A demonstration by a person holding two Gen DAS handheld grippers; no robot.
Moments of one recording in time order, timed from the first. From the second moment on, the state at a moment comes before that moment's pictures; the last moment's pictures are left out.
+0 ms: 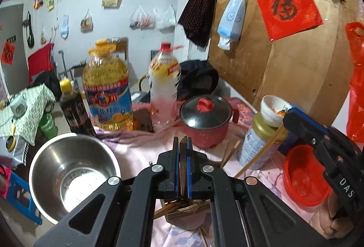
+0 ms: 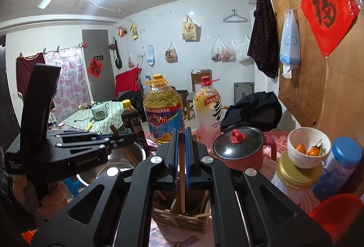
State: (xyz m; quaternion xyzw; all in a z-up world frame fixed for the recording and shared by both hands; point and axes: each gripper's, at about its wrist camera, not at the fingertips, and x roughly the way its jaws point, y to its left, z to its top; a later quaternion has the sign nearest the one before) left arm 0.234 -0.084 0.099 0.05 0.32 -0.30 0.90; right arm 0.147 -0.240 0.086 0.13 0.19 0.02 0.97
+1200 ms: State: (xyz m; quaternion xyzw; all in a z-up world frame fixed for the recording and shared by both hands) left arm 0.180 -0.046 0.085 0.07 0.31 -0.19 0.93; right arm 0.119 -0.223 0.069 0.14 0.23 0.02 0.96
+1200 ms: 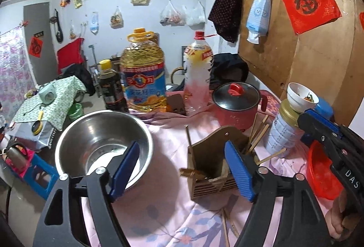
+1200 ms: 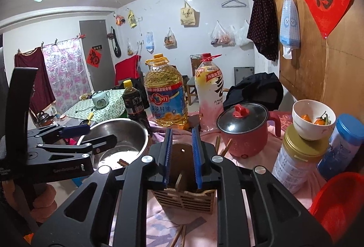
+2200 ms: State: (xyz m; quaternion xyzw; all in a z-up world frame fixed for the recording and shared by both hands) left arm 0.088 -0.010 0.105 0.09 0.27 -0.11 0.95; right arm 0.028 -0.180 0.088 0.09 0.19 0.00 0.98
